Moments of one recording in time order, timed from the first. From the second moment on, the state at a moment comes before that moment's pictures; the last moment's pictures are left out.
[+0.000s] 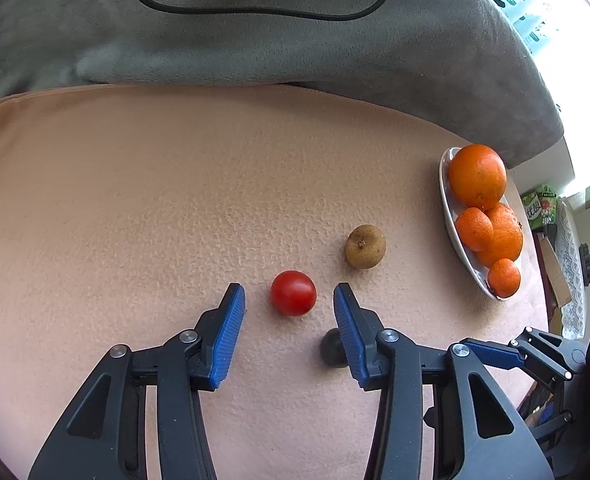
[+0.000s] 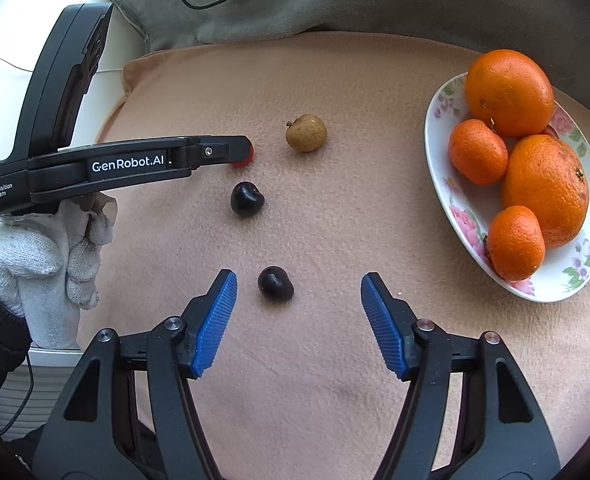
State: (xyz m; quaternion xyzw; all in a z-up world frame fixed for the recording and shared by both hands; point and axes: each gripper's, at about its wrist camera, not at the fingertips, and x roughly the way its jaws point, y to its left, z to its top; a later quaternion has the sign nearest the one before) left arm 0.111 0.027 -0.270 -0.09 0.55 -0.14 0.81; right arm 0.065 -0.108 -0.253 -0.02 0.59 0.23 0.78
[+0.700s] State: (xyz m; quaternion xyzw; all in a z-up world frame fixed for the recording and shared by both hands) left arm 0.120 0.003 -0.278 -0.07 0.56 -0.15 0.81; right arm 0.066 -0.087 -0.271 -0.05 0.60 0.24 0.76
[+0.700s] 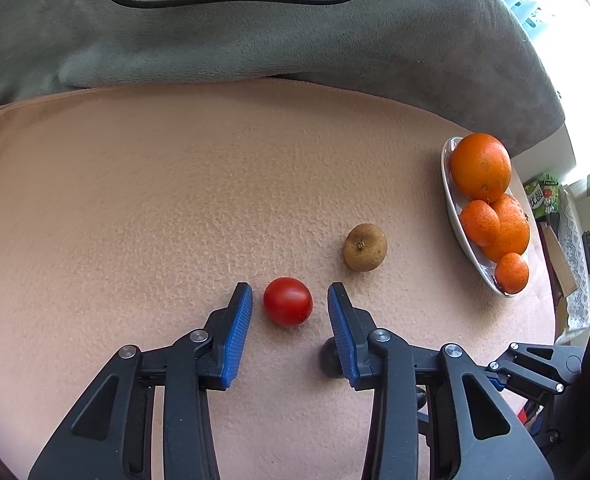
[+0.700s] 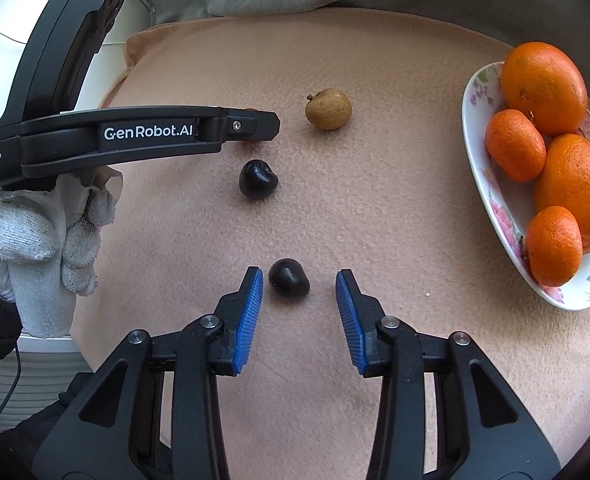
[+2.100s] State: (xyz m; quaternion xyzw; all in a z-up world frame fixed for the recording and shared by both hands) left arm 0.106 0.005 -0.250 -0.06 0.53 -0.16 0.83; right arm 0.055 -0.117 -0.232 -0.03 0.57 0.24 0.79
